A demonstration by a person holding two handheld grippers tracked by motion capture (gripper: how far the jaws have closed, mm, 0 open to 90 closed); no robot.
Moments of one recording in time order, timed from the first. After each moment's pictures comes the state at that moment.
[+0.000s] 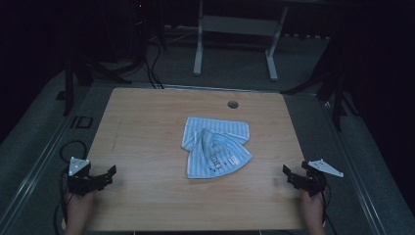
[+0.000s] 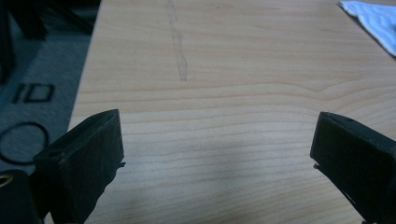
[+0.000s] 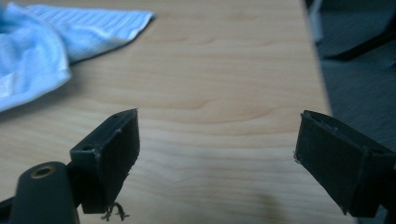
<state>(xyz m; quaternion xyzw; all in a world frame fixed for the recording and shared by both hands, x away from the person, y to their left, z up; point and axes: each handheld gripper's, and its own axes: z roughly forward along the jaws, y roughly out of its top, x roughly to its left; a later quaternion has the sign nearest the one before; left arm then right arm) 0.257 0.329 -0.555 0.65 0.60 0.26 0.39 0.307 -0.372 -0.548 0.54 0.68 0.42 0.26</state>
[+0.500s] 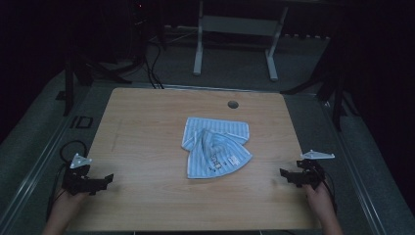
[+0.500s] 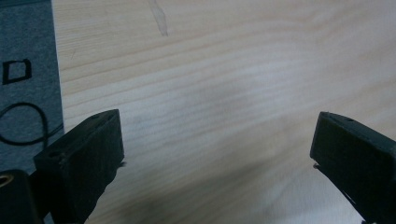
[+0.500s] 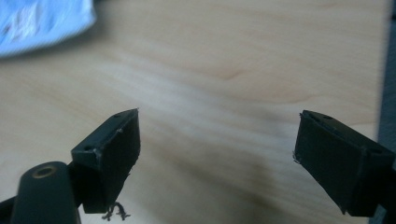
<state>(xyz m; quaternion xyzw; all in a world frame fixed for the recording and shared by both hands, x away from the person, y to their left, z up) 0.259 0.337 -0.536 0.75 0.55 0.19 0.29 0.331 -0.369 -0.527 0.49 0.79 0.32 0.16</state>
